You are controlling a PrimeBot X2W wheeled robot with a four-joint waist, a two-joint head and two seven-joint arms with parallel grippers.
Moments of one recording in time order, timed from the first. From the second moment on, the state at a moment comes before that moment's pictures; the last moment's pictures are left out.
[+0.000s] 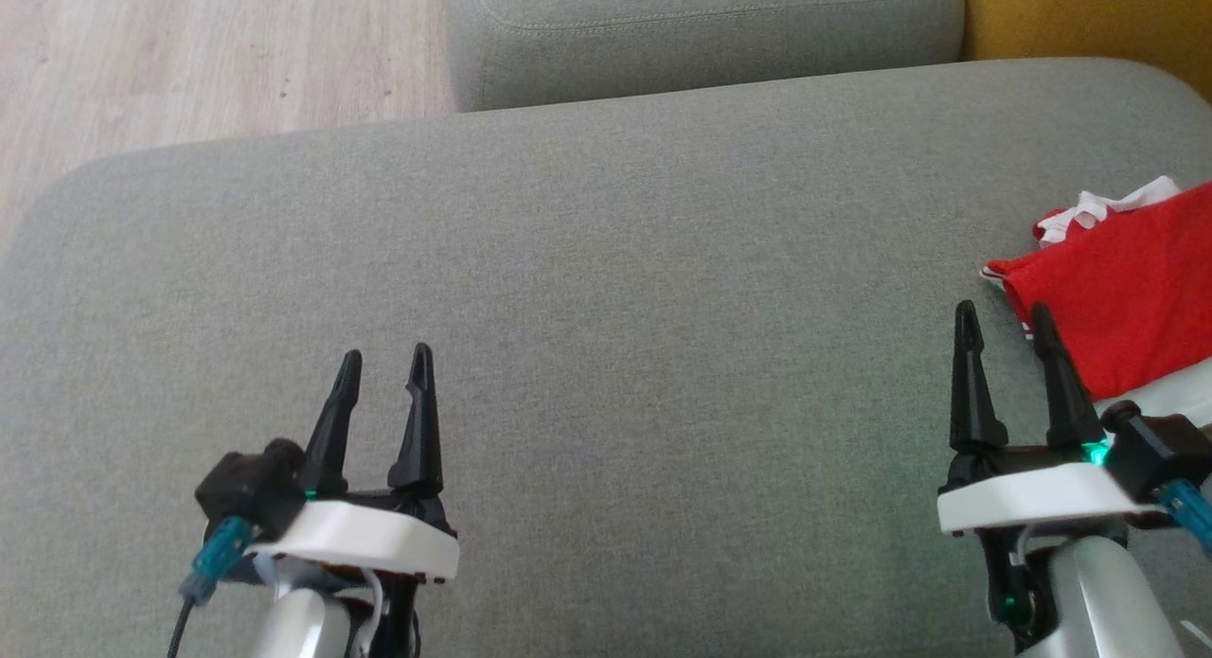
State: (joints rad) left arm -0.02 0.05 -0.25 0.11 -0.38 0.04 -0.26; right arm -0.09 -0.05 0.00 0.22 0.24 0.12 -0.25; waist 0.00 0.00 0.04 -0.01
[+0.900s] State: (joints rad) left arm 0.03 0.05 -0.24 0.19 -0.49 0.04 -0.24; right arm -0.03 -0.04 0.00 0.31 0.32 0.12 -0.23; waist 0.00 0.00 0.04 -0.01
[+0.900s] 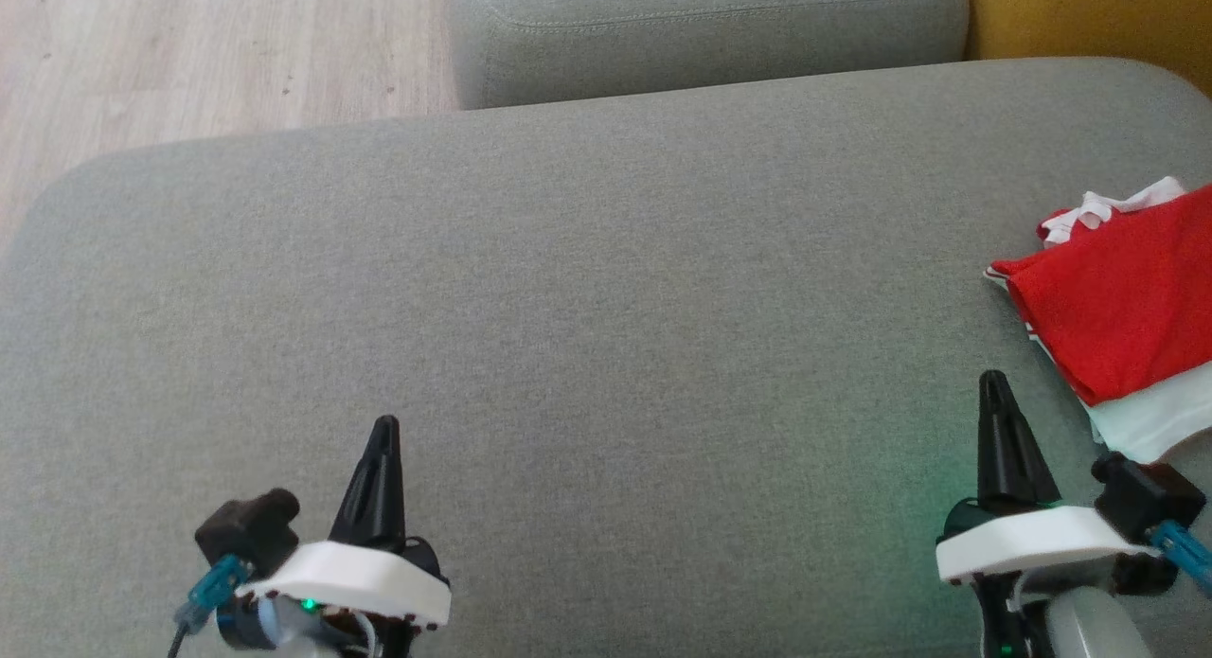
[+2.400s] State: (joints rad) left arm 0.01 0.06 -0.15 0.22 -0.94 -0.03 -0.12; right arm -0.03 -0.04 -0.04 0.30 0.82 0.12 -0.10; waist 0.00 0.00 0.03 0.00
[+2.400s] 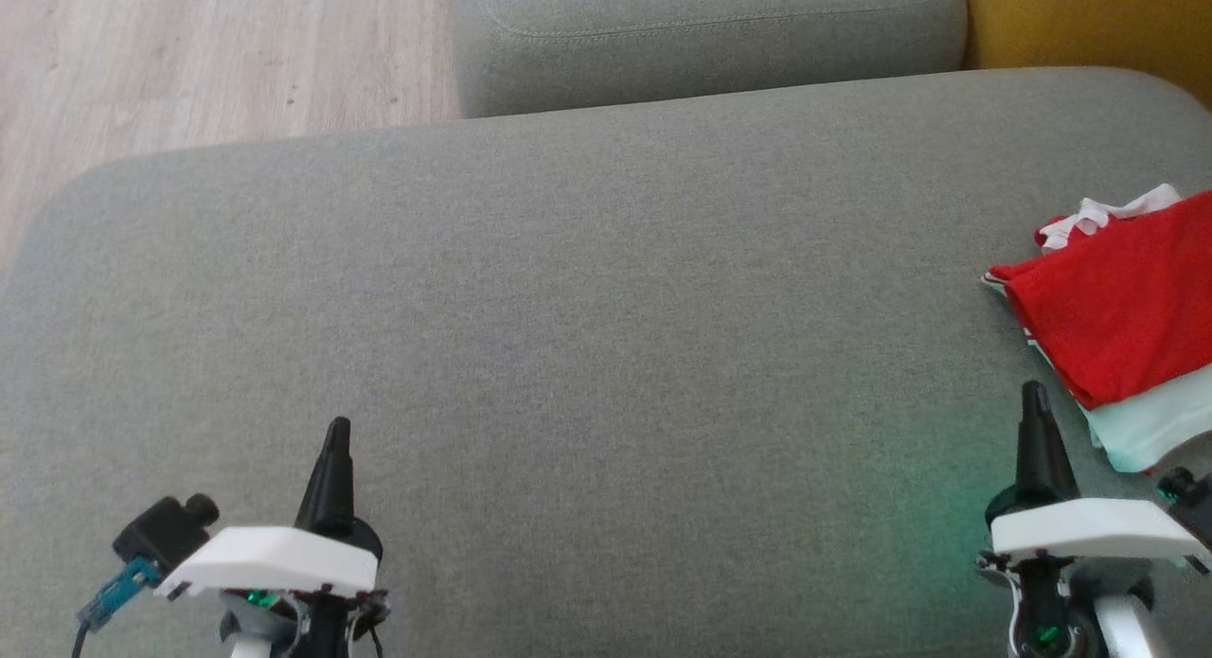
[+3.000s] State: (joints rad) left arm -0.01 0.06 -0.11 0.23 -1.11 -0.05 -0.07; right arm -0.04 -0.04 -0.07 0.30 1.01 0.12 -0.05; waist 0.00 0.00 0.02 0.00
